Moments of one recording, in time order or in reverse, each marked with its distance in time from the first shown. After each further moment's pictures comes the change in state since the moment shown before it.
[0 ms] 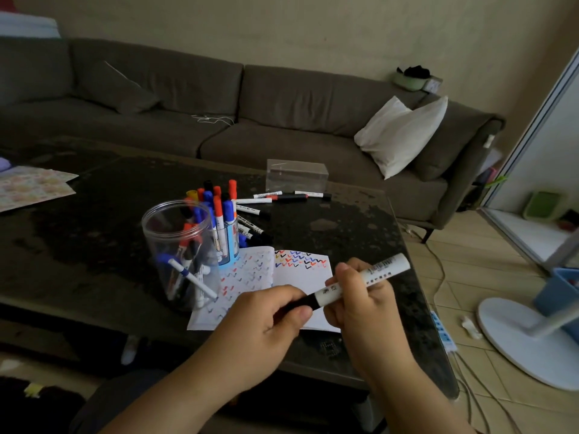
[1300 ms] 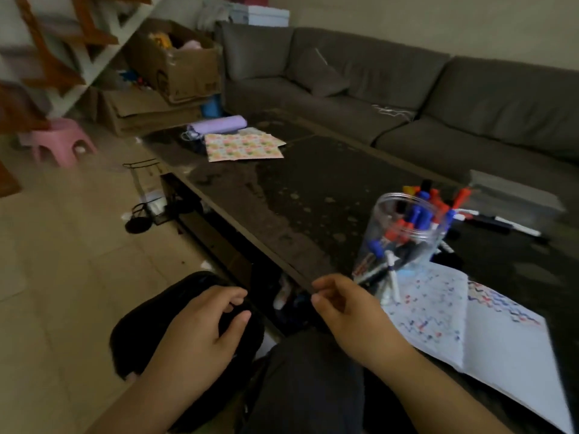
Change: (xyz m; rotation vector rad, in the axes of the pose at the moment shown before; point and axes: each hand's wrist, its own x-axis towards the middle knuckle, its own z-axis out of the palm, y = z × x) left_hand -0.198 -0.127 -0.139 0.454 0.627 -0.549; right_hand -0.014 0.105 0.202 -0.765 -0.835 -0.044
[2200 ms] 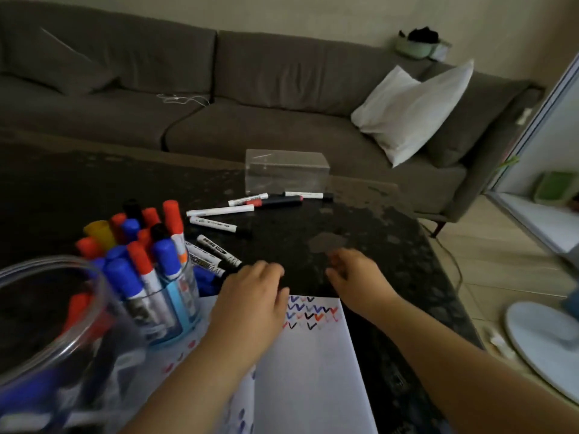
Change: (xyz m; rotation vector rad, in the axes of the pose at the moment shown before) left_hand 0.155 0.267 0.306 0.117 -0.373 0.587; right_hand 0.016 0.241 -0.282 -0.334 0.516 0.559
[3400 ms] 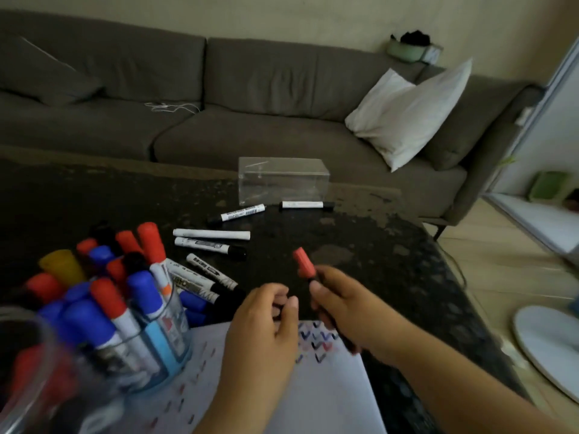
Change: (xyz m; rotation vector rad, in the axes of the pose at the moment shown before) left_hand 0.015 0.003 0.021 -0.516 0.015 -0.309; right_hand -0.005 -0.028 0.002 0.472 -0.271 0.012
